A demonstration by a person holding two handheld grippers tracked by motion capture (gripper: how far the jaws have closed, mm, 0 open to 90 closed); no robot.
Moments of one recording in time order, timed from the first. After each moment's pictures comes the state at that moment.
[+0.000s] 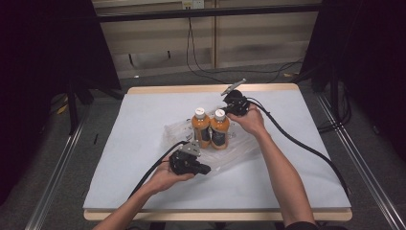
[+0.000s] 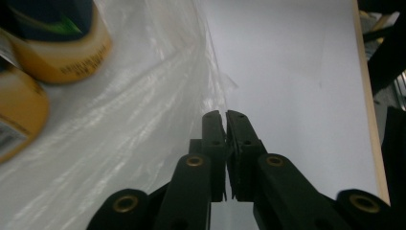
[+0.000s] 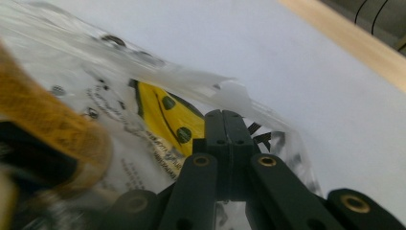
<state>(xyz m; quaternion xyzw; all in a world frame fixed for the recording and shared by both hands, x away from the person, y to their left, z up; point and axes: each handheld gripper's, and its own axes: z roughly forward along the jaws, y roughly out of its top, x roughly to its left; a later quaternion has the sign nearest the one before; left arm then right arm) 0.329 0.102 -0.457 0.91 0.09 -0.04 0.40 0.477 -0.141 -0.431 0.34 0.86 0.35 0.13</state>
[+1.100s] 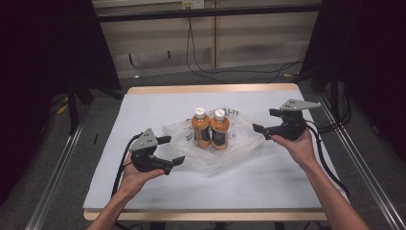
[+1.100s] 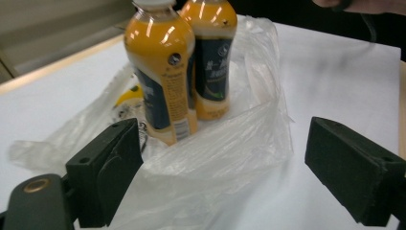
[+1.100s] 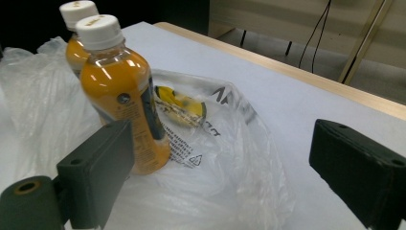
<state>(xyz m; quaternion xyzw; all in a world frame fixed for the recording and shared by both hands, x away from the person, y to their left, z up) 0.311 0.192 -0.408 0.82 0.21 0.13 0.52 0.338 -0.253 -0.394 0.39 0.75 0.49 0.21</state>
